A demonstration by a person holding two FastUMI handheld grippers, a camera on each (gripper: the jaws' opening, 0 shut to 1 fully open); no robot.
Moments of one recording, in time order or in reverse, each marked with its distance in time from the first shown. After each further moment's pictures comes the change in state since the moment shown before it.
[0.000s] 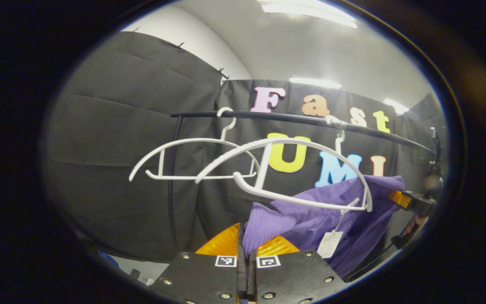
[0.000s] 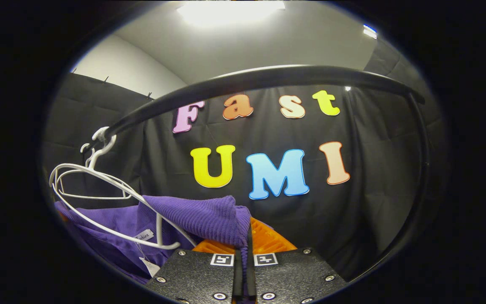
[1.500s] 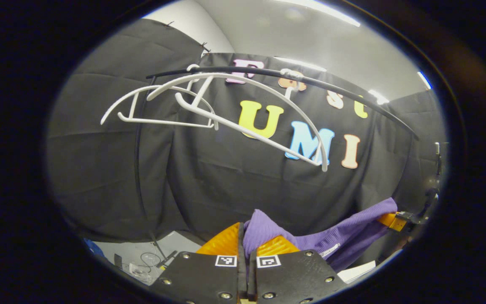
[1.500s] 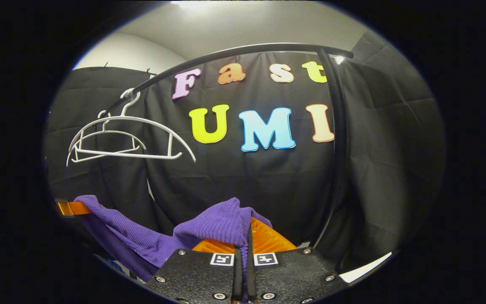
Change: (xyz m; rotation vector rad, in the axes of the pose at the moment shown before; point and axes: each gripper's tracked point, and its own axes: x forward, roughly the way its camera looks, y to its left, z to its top) left arm -0.041 -0.060 -0.099 -0.047 0.216 -0.233; right arm -0.148 -0.024 -0.106 0.019 0.255 -0.017
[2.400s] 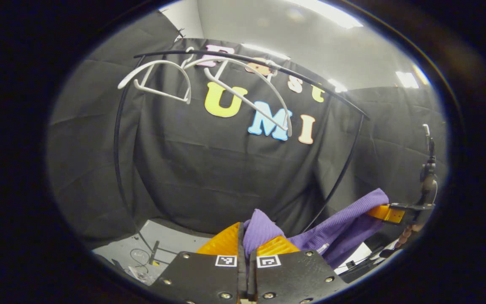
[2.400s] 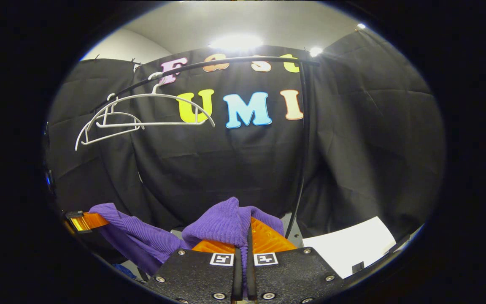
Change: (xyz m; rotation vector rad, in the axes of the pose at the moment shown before) left arm -0.085 0.044 -0.073 0.026 0.148 -0.318; right arm -0.151 0.088 -0.090 0.071 0.136 -0.192
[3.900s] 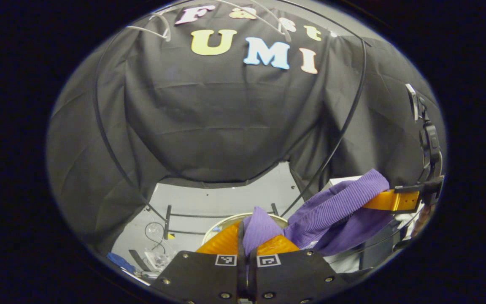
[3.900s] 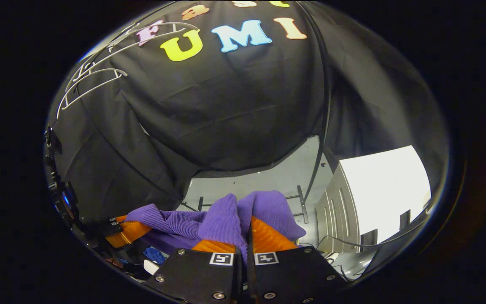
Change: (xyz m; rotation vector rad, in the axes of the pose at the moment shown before) left arm 0.061 0.017 -0.212 0.164 0.428 0.024; right arm 0.063 0.014 -0.207 0.165 0.487 0.076
